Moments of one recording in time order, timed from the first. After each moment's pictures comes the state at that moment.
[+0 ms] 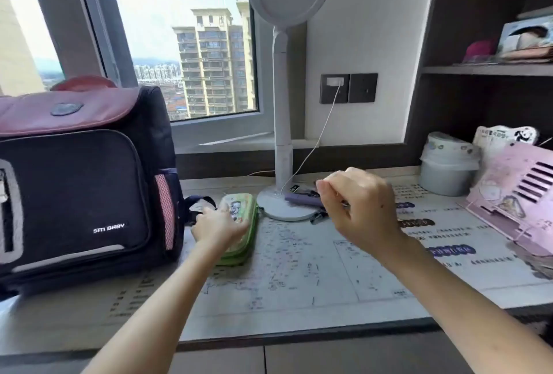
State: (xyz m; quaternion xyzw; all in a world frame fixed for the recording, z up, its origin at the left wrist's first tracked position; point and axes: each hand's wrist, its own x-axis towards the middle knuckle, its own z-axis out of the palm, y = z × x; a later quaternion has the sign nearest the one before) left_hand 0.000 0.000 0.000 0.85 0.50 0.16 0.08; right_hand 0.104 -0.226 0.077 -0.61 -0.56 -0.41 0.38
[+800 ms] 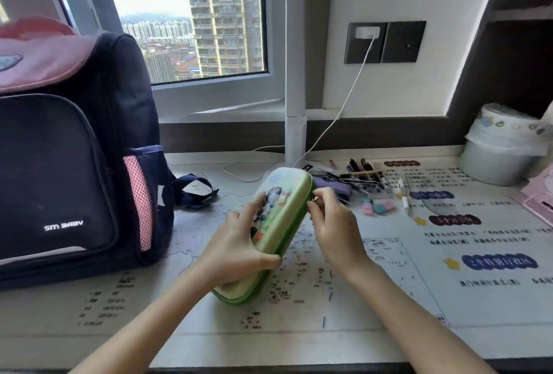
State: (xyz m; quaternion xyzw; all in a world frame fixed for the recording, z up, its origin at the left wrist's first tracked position) left_hand 0.002 -0.024 -0.016 0.88 0.31 0.12 0.33; right_hand 0.153 -0.129 -0.033 -0.75 -0.48 -0.09 0.46
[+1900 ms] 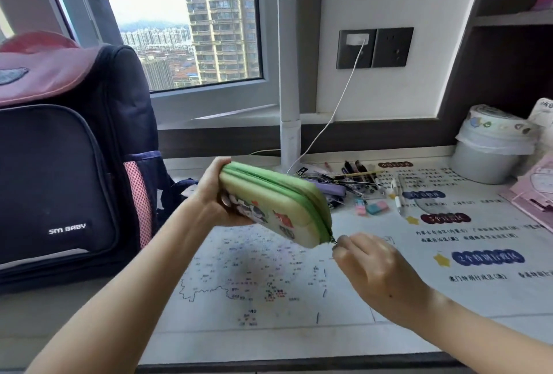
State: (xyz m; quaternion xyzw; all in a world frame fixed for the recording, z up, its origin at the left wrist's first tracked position) left_hand 0.033 0.020 0.044 0.35 0.42 0.16 0.82; right_hand 0.149 -0.217 -0.020 -0.57 -0.68 -0.40 0.20
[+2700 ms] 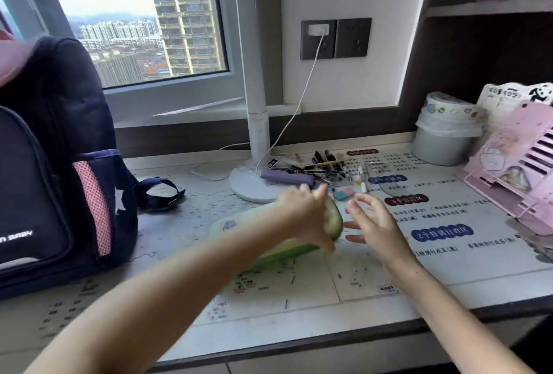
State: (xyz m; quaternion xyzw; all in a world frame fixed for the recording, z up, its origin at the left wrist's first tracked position) left_hand 0.140 -0.103 0.006 0.99 0.14 -0.02 -0.07; right_hand 0.206 -0.238 -0.039 -0.73 -0.26 0.17 0.61
